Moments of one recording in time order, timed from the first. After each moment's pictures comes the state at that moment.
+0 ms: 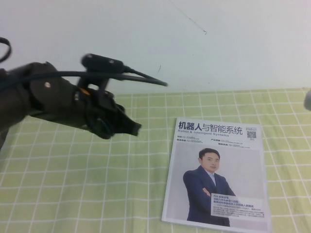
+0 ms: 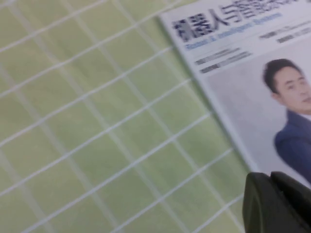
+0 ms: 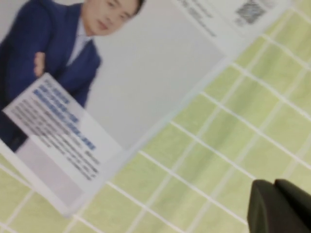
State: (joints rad) right arm 0.14 1.36 -0.95 0.19 0.79 -0.59; left arm -0.37 1.56 -1.16 -0.47 0.59 0.41
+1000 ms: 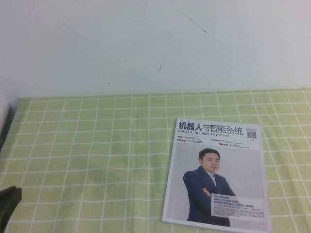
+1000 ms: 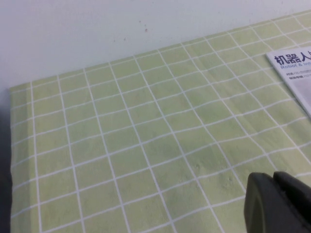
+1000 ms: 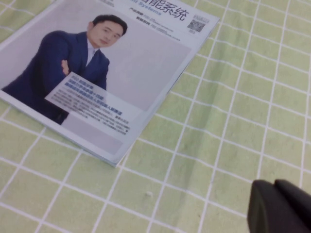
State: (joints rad) right arm 0.12 0.34 -0.39 0.14 0.80 -0.36; left arm -0.25 0.46 -0.37 -0.08 0.38 0.09
